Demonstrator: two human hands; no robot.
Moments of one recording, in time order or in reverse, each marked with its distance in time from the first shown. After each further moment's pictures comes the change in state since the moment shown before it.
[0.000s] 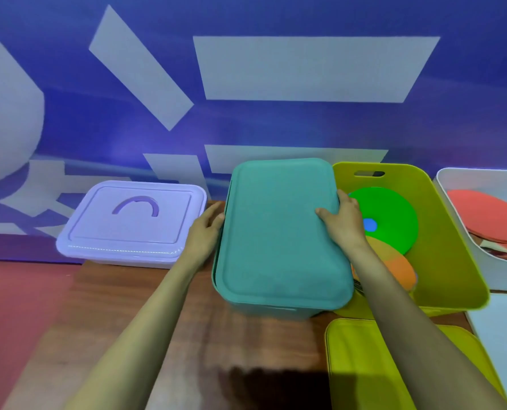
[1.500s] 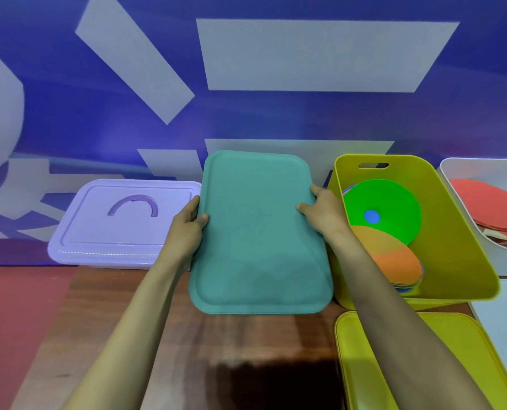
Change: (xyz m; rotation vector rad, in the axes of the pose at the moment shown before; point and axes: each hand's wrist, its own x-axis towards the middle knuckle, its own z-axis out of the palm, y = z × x) left_hand -0.013 0.024 -0.042 -0.348 -0.043 -0.105; right_hand 0.004 -0.035 0.041 -0.094 -0.096 -0.014
